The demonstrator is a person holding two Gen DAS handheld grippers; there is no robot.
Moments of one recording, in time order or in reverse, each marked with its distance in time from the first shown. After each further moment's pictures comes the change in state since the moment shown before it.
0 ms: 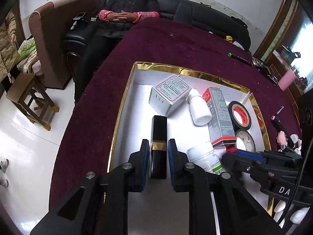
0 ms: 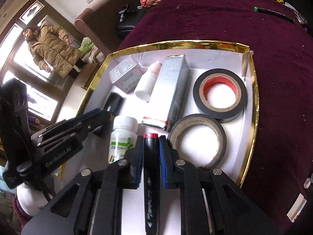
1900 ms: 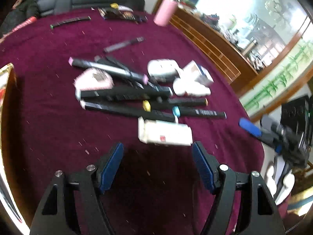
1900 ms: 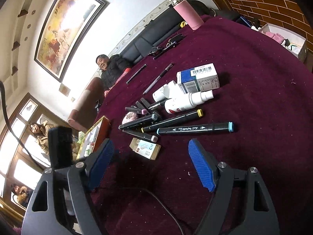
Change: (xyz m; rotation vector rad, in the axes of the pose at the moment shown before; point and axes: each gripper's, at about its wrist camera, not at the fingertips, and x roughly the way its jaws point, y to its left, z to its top) left arm -0.018 -0.325 -0.095 0.415 0.152 -0.500; right arm -0.291 -0.243 -0.250 0.425 -0.595 0.032
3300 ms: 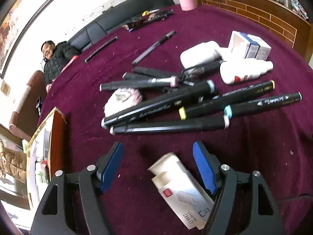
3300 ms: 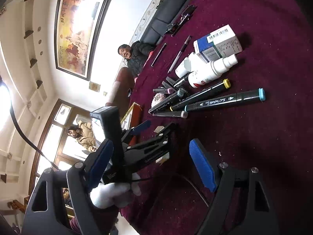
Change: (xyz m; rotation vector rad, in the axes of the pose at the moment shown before) left arm 0.067 -0.056 0.005 0.230 0.048 0.691; right arm 0.021 -0.015 -0.007 0.165 0.152 0.304
